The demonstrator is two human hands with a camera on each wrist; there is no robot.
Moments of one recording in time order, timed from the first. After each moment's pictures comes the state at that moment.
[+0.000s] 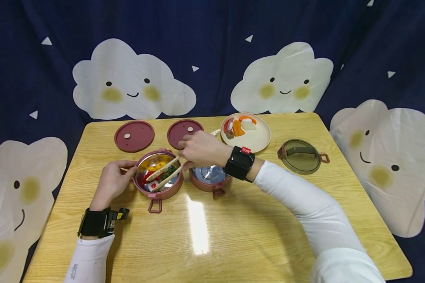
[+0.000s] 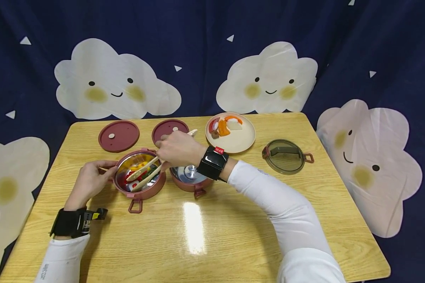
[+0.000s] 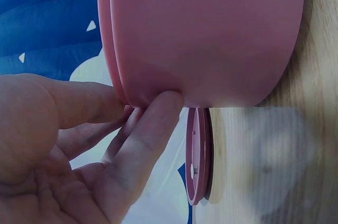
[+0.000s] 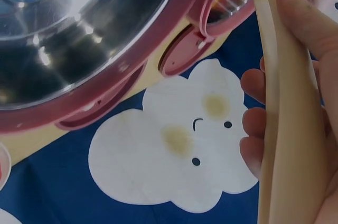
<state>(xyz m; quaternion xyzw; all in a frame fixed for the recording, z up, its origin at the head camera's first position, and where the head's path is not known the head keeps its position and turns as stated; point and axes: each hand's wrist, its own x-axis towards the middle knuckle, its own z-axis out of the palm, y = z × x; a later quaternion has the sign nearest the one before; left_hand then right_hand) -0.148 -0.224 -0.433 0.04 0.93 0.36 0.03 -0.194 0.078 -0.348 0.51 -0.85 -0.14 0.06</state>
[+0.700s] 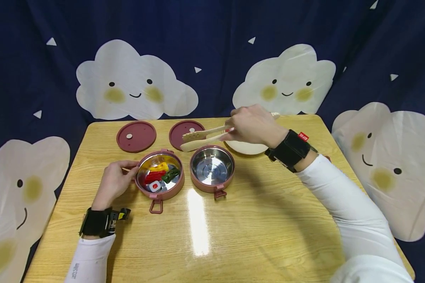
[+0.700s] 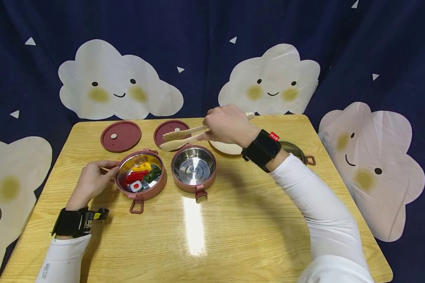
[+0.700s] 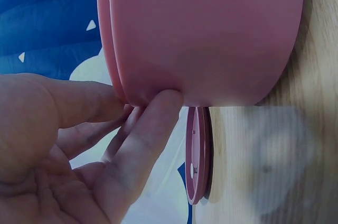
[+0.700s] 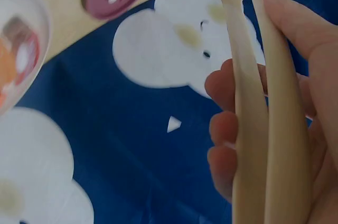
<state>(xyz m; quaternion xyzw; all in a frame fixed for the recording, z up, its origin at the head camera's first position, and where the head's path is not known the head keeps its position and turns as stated) -0.147 -0.224 -0.433 0.05 0.93 0.36 0.03 -0.203 0.186 -0.290 0.33 -0.94 -0.06 0.08</state>
